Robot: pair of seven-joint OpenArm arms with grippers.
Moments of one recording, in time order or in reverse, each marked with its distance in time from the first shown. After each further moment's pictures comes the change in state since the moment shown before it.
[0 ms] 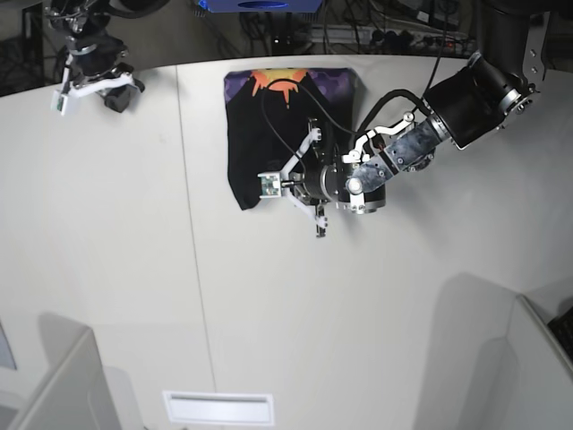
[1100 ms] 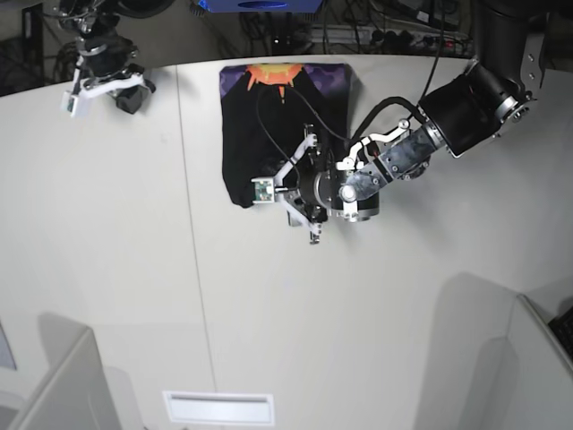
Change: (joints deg) left arm -2.8 0.9 0.3 0.2 -0.5 -0.2 1.6; right arm -0.1 -1.2 -2.4 0.0 0.2 0.0 0.2
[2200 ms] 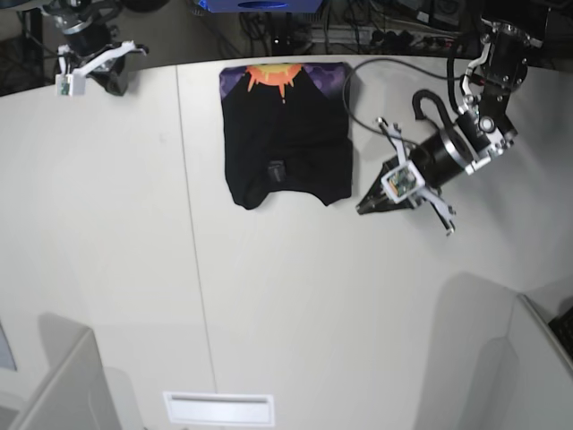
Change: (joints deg) left arm 41.1 -9.5 -53.4 26.4 13.7 -0.8 -36.5; right arm -10.9 9.7 -3.4 1.0 -6.6 9.7 13.3
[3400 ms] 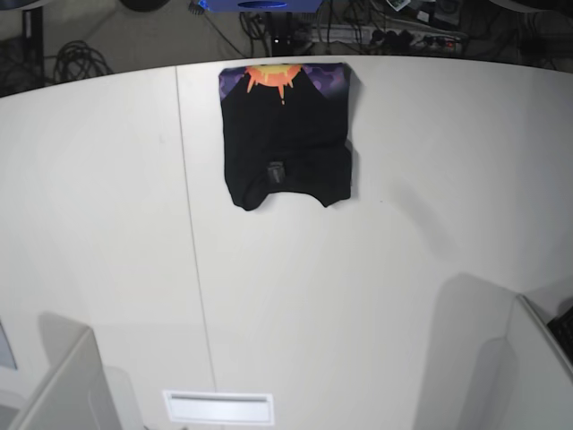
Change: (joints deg) left arm 28.5 4.3 9.3 -41.0 1.6 0.9 -13.3; right arm -3.0 -6.3 -23.1 -25.7 -31.3 5.0 -9.4
